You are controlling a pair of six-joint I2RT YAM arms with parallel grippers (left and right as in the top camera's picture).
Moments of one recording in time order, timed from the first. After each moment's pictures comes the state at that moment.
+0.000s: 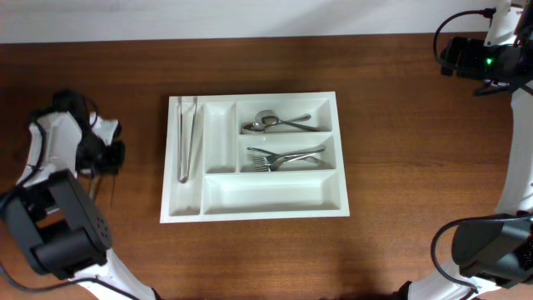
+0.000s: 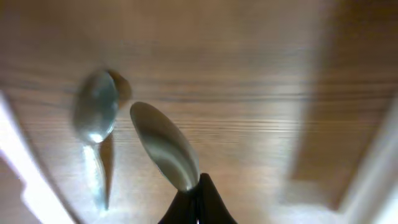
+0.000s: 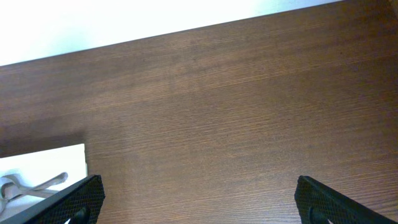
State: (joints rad) left arm 0.35 1.98 1.55 -1.15 0.02 0.33; right arm -0.32 1.83 2.00 -1.04 -0.16 -0.08
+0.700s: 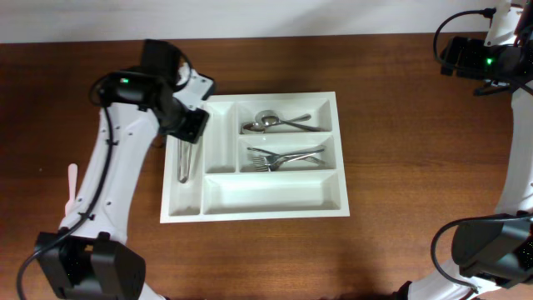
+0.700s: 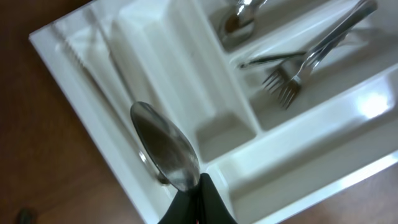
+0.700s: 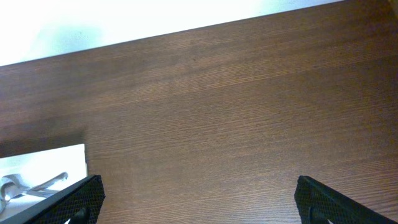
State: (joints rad) left arm -0.17 1.75 1.70 -1.21 0.14 0.27; right arm -0.32 1.83 2.00 -1.04 -0.16 -0.08
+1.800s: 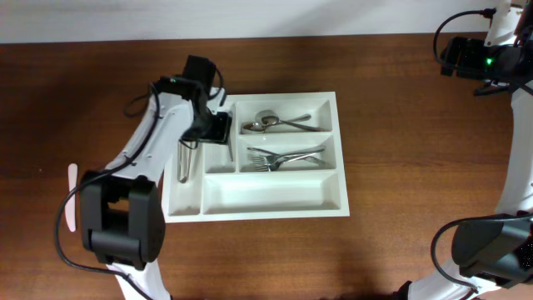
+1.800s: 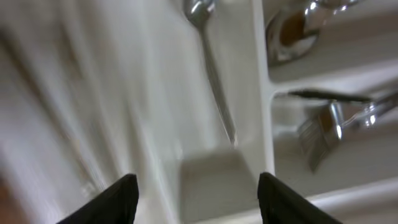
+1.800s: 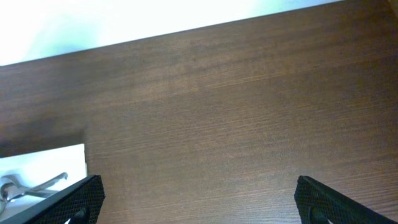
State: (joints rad) left arm -0.22 1.99 1.67 -1.09 0.08 -0.06; right arm -0.32 1.83 2.00 -1.04 -0.16 -0.08
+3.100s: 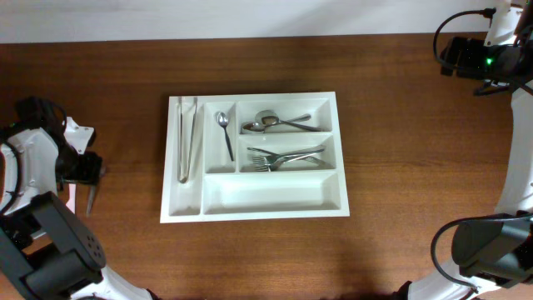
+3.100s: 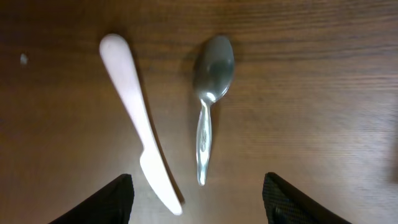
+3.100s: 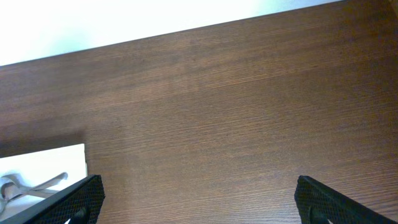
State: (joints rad) left arm 0.49 1.88 1.41 -0.99 -0.12 0.59; right arm -0.32 1.83 2.00 -1.04 -0.16 -0.08
